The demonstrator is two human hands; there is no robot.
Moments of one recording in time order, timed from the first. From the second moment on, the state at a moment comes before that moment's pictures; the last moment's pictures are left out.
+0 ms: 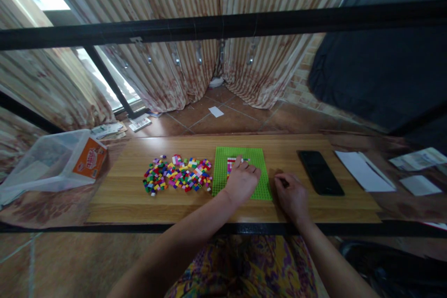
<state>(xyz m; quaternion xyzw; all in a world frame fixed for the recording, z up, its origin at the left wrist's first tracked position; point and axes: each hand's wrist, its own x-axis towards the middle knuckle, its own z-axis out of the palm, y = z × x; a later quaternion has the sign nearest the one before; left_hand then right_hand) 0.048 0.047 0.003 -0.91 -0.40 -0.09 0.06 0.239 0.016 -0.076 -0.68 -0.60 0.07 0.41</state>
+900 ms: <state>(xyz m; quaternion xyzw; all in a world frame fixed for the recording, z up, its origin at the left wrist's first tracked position) -0.008 0.015 -0.015 -0.84 -0.48 -0.25 0.03 0.240 0.017 -0.080 -0.68 -0.61 0.07 0.41</state>
